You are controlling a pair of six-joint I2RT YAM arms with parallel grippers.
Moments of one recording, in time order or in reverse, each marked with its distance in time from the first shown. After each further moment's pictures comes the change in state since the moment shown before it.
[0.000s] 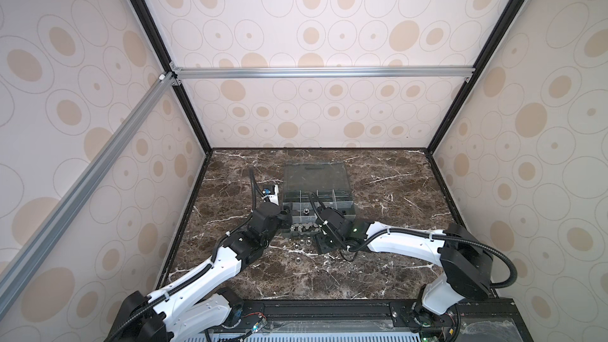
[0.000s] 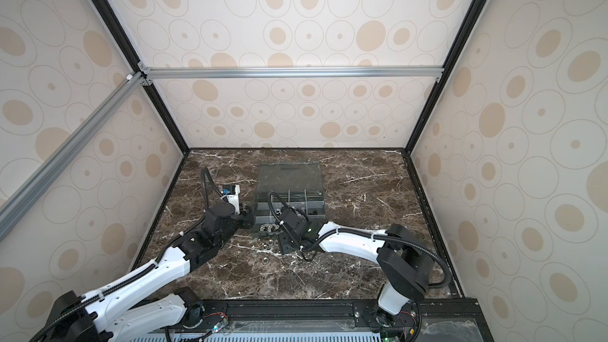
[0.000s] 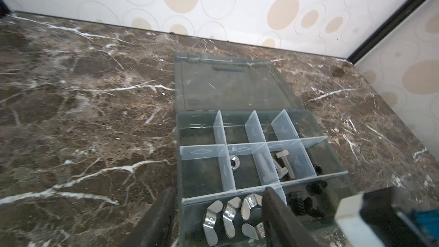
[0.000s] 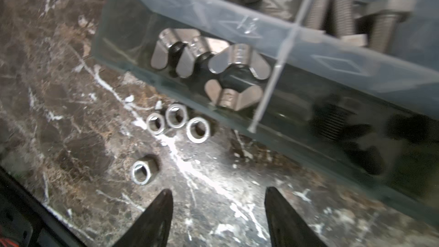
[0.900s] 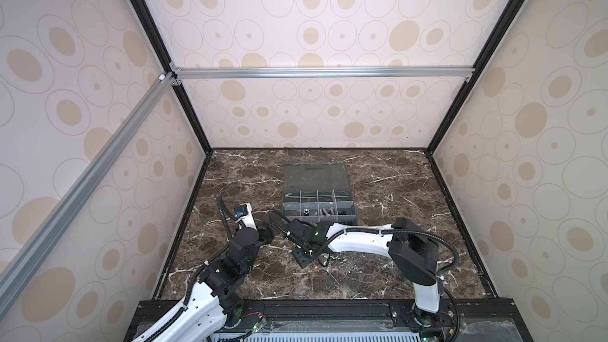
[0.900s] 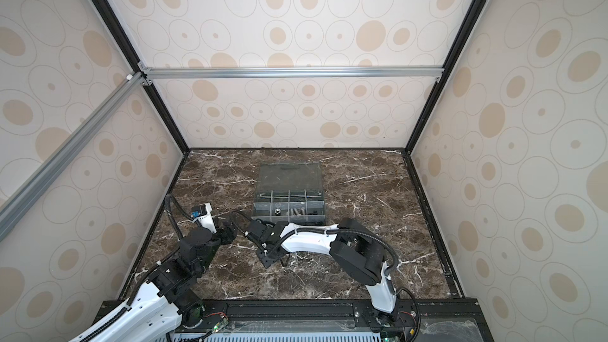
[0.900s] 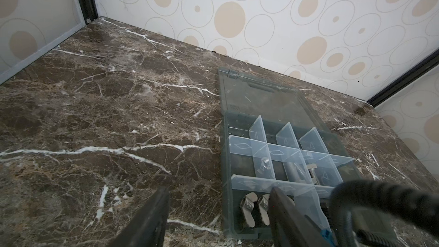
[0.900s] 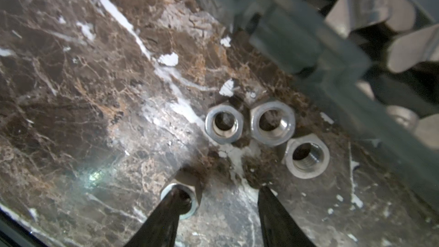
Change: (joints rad) left arm 0.015 -0.381 -0.233 -0.089 -0.137 -0.086; right arm 0.140 0.329 0.336 -0.239 0.011 -0.117
